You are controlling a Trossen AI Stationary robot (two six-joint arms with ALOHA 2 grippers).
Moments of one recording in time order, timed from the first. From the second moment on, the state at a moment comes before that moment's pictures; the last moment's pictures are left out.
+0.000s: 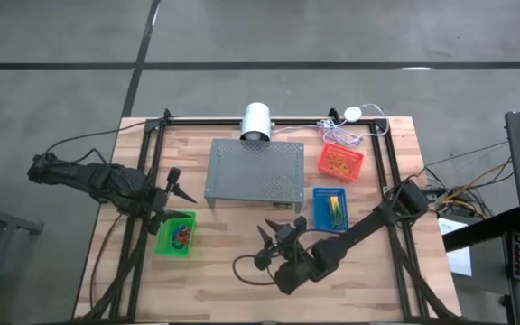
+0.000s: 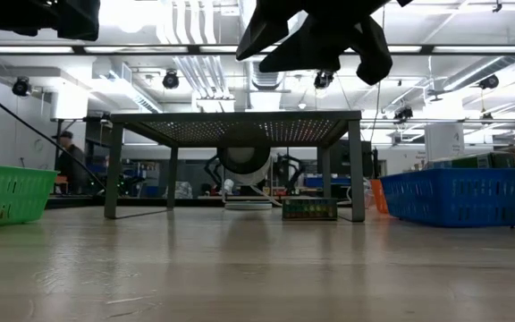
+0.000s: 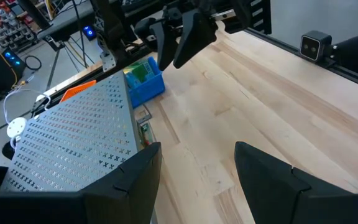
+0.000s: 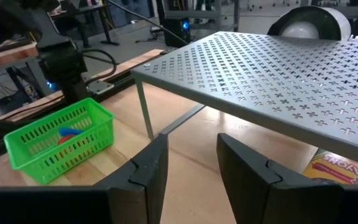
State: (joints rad) left arm -0.25 0.49 0.55 -0.49 -0.03 0.39; right arm 0.54 2.02 1.37 -0.13 1.25 0.96
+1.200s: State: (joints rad) left arm -0.25 0.49 0.55 -0.49 -0.03 0.39; right arm 0.38 2.17 1.37 -0.28 1.07 1.28
